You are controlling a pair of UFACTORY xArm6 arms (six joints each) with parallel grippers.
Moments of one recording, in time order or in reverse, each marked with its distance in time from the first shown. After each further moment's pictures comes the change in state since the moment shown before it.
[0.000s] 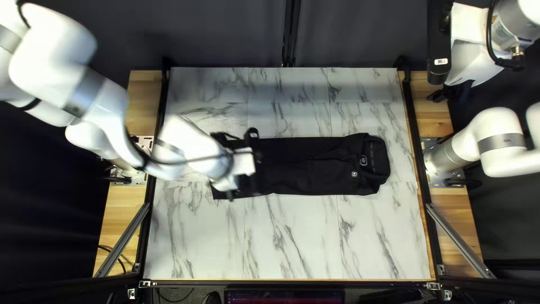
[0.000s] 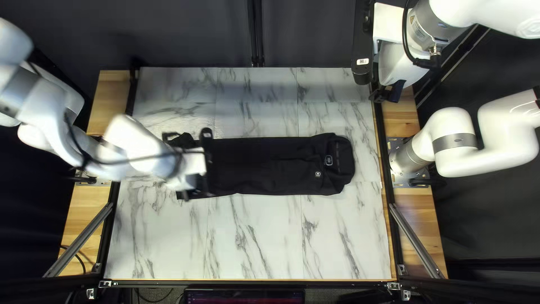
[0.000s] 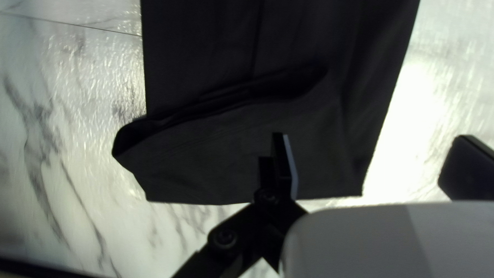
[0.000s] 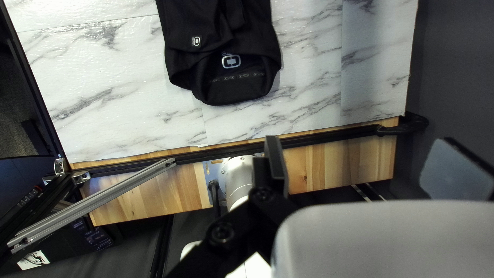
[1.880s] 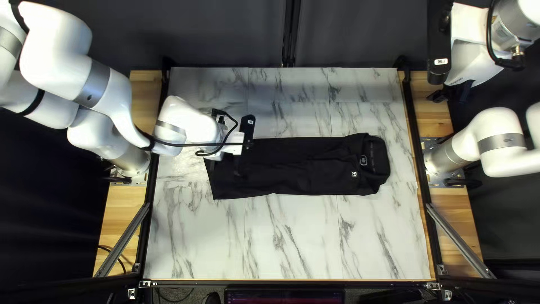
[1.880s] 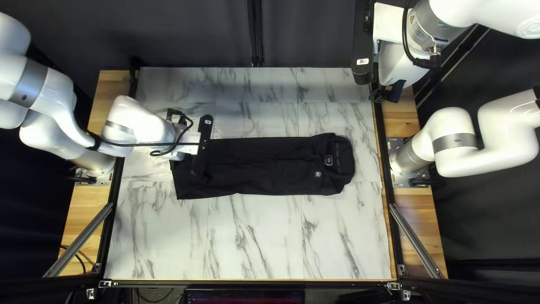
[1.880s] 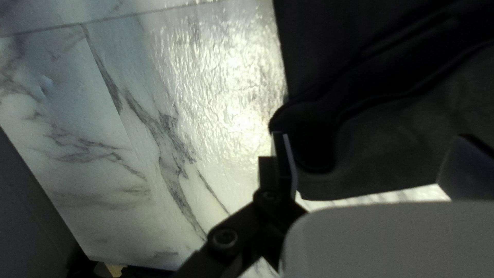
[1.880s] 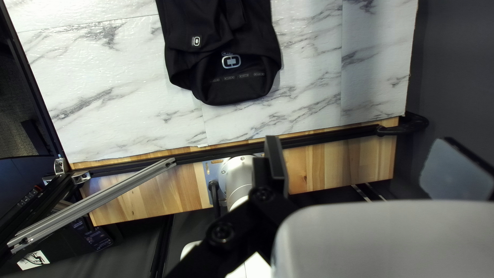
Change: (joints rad) left arm 0.444 -0.073 0.281 0.133 -0.148 0.658; right arm 0.000 0.000 0.000 0.000 0.000 0.000
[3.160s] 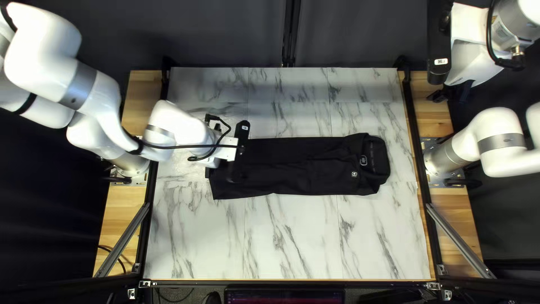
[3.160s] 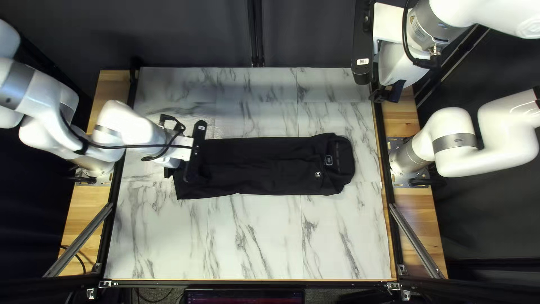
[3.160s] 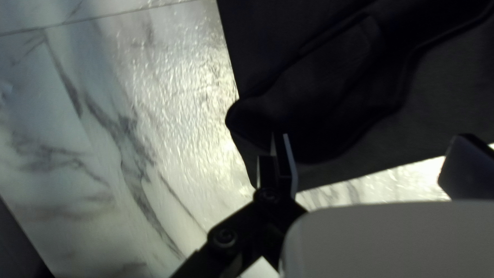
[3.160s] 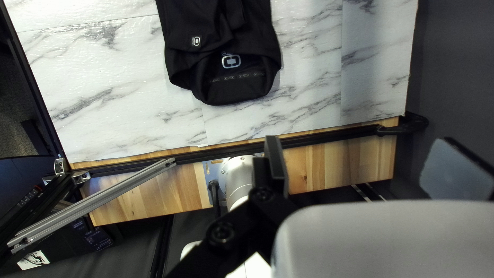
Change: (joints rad) left arm -0.142 0.000 0.033 -0.138 -0.111 0.080; right arm 0.000 0.000 0.000 0.000 0.000 0.000
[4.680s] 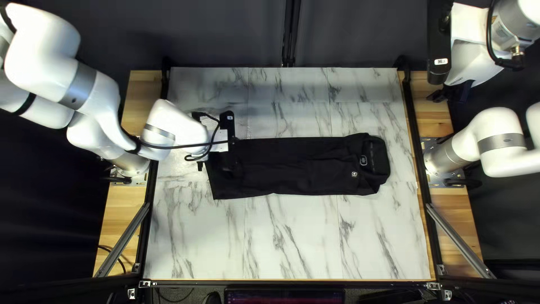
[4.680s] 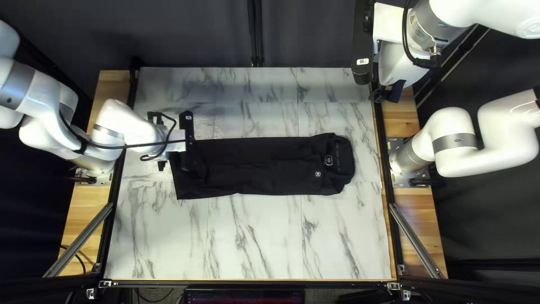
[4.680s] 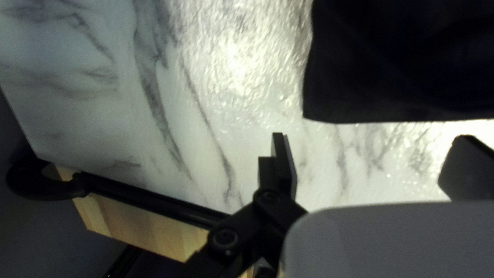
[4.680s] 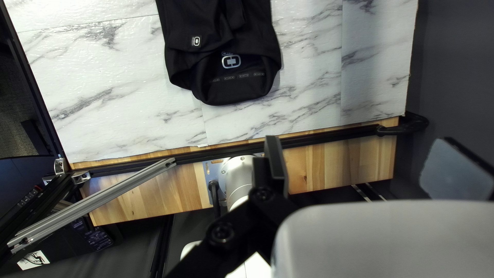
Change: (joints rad) left arm -0.037 -0.032 0.013 0.078 0.210 -0.385; right arm 0.000 0.000 0.000 0.000 0.000 0.000
